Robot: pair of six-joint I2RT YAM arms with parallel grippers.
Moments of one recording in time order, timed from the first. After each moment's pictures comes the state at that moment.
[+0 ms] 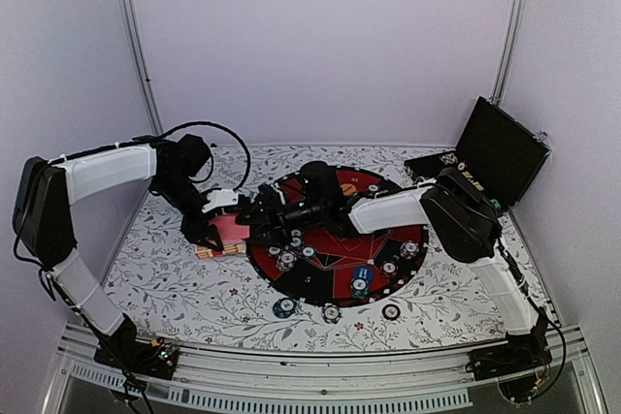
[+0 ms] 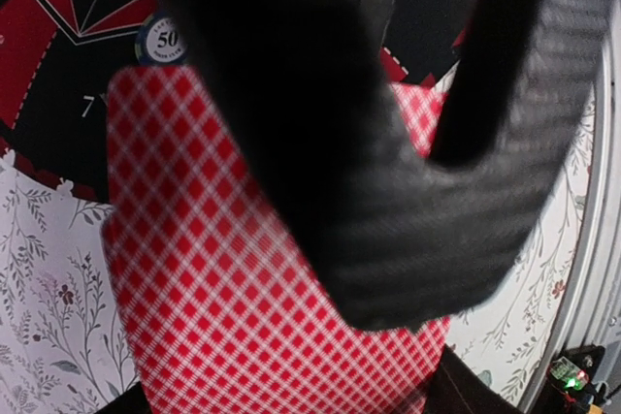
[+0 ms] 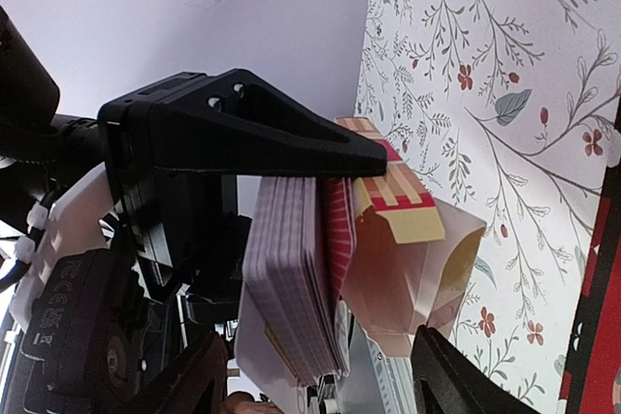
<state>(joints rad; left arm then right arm) -0.38 1.64 1.23 -1.00 0.35 1.00 0.91 2.43 1.72 0.50 -0.90 1.36</state>
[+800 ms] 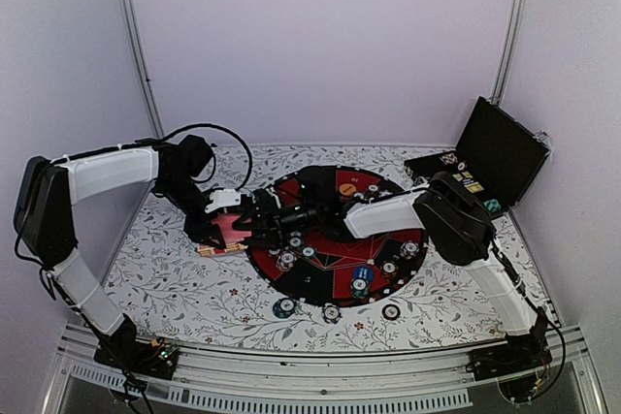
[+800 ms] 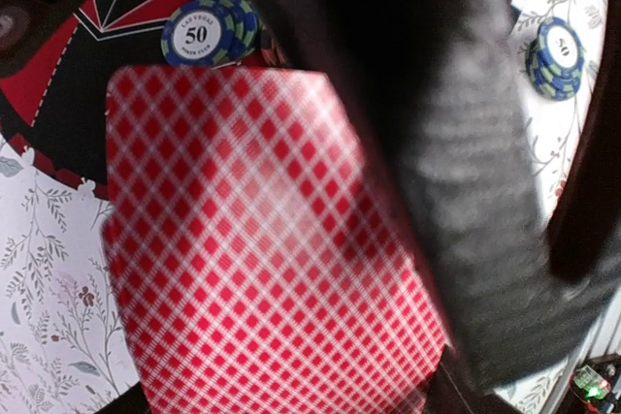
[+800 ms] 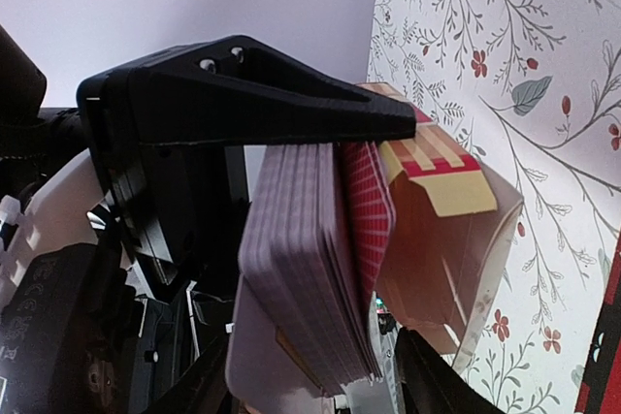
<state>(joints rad) -0.39 1.65 1.21 -0.93 0.31 0.99 0.92 2.47 1.74 0.56 -0.92 1.42</state>
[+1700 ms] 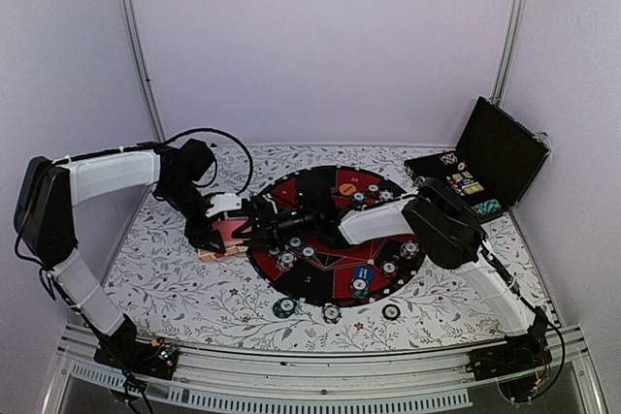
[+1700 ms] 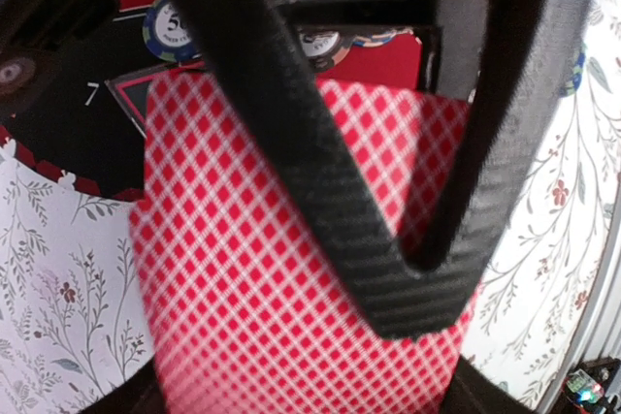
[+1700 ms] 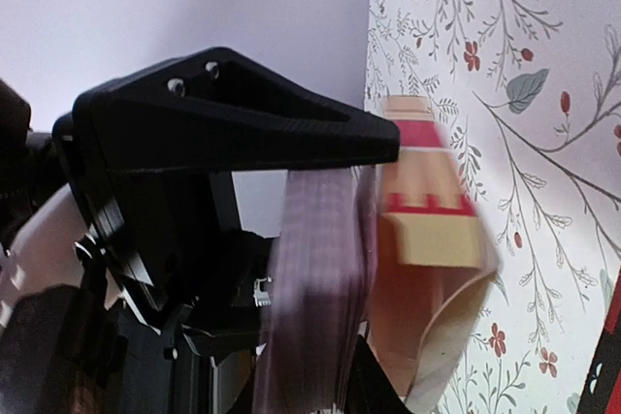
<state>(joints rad) -0.40 1.65 1.19 -0.93 0.30 0.95 0.92 2.55 1.79 0.65 -0.93 1.51</state>
